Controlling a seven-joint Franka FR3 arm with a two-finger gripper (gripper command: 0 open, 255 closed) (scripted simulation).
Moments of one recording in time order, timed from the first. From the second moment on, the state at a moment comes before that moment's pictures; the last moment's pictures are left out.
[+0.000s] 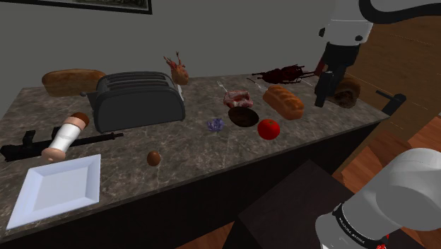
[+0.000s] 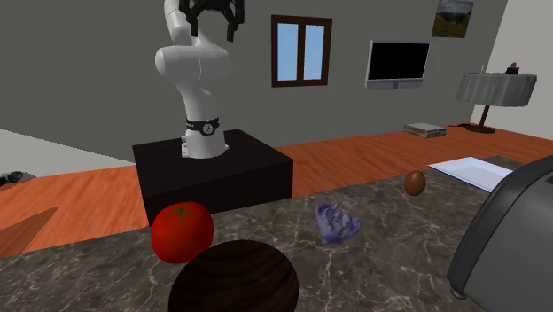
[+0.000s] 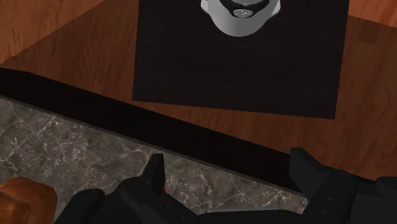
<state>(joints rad) -0.02 -0.76 0.02 -2.42 -0.08 1.49 -0.14</state>
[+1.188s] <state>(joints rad) 0.03 -0.32 -0.04 -2.46 -0.03 2.12 -0.27</state>
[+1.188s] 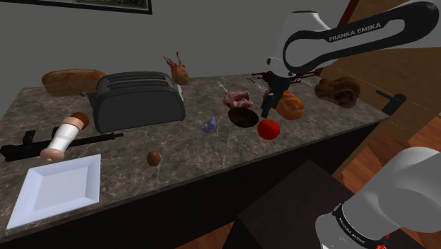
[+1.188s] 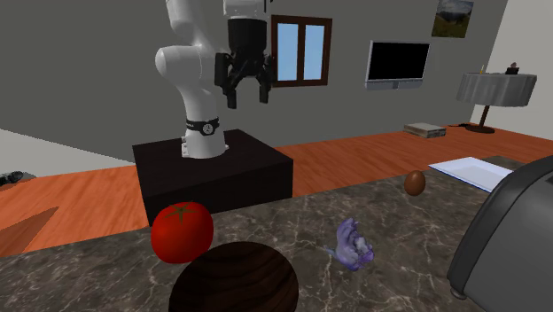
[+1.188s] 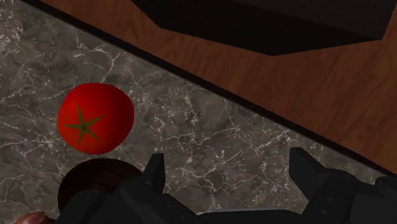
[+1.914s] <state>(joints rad) 0.07 0.08 -0.03 -2.28 0.08 2.43 -0.41</state>
